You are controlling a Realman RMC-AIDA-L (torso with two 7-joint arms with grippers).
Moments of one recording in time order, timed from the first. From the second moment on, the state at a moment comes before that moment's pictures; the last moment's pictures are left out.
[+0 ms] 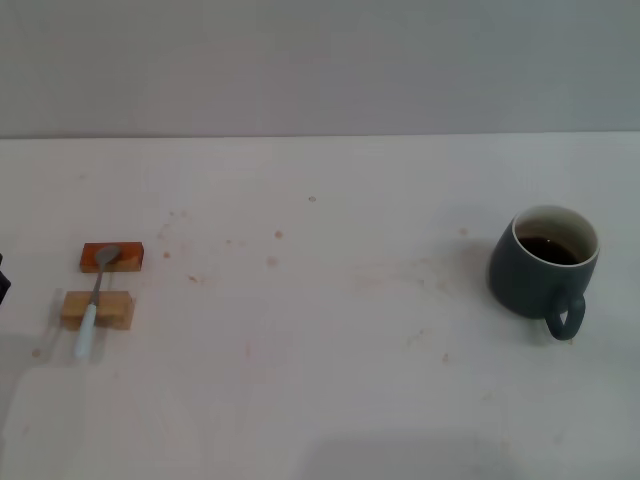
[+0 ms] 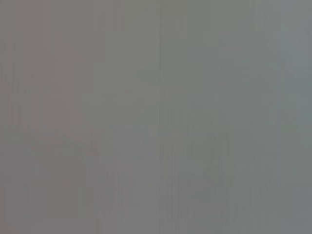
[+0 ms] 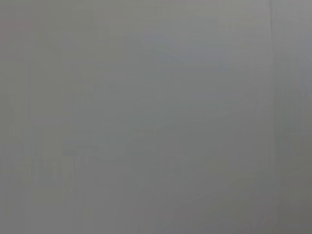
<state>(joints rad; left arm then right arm) -0.08 -2.07 -1.08 -0.23 2.58 1.42 -0.15 0.17 2.08 0.85 0.16 -1.90 -1.50 -0.05</state>
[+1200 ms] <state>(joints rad) -0.09 -2.07 -1.08 -0.23 2.58 1.38 -0.15 0.26 2.08 0.84 0.17 -1.91 -1.22 -0.05</state>
